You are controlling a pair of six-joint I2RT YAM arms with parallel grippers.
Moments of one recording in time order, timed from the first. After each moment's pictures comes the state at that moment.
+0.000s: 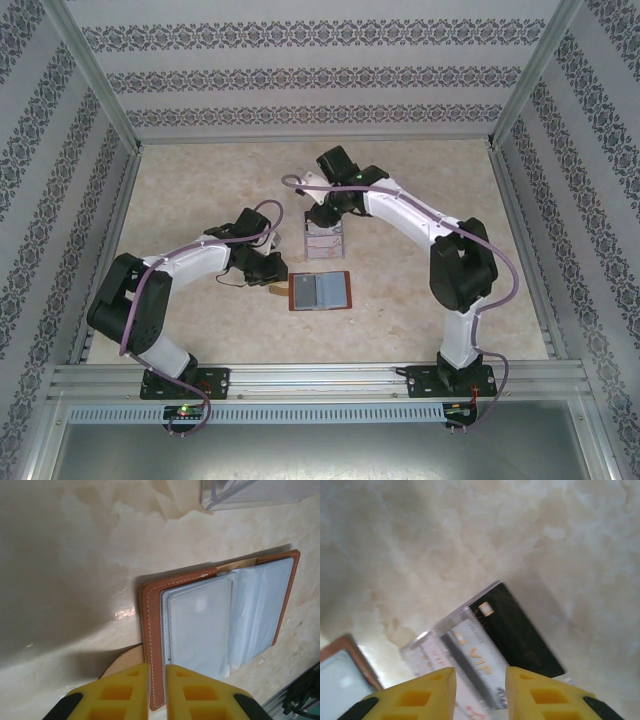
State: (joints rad) left arm -0.43 1.59 0.88 -0.52 0.48 -0.56; right arm 0.60 1.91 1.60 -0.73 -0.17 -0.34
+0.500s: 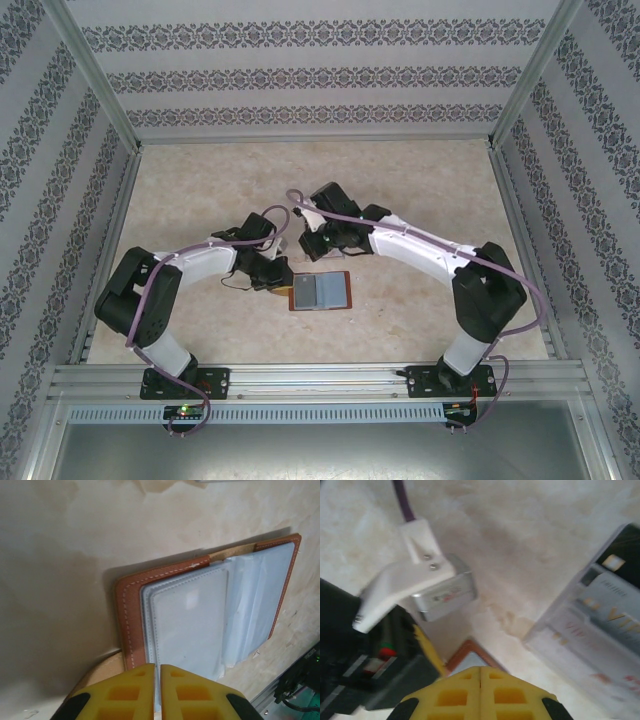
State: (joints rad) left arm -0.46 1.64 0.86 -0.45 0.55 -0.58; right arm 0.75 1.69 1.26 -0.49 -0.24 0.19
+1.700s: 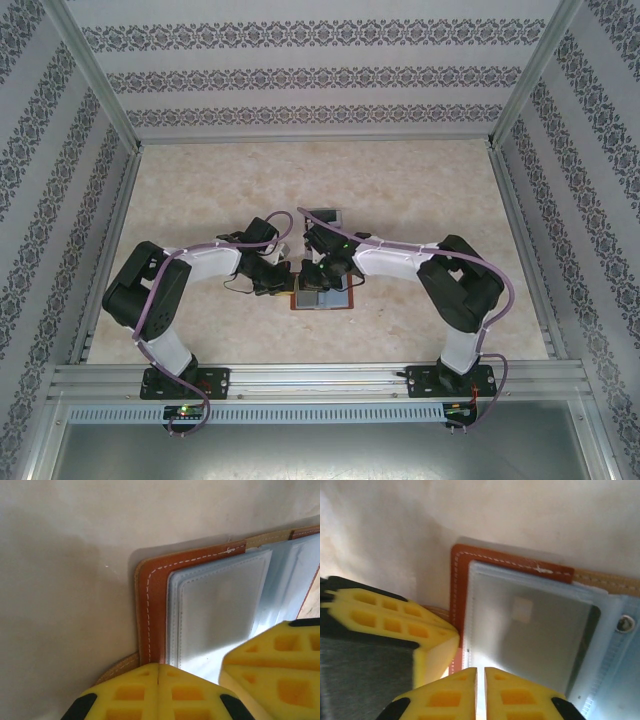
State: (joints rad) left arm -0.47 1.69 0.84 -0.41 0.57 -0.58; right arm 0.81 1.82 1.08 -0.41 -0.38 0.82
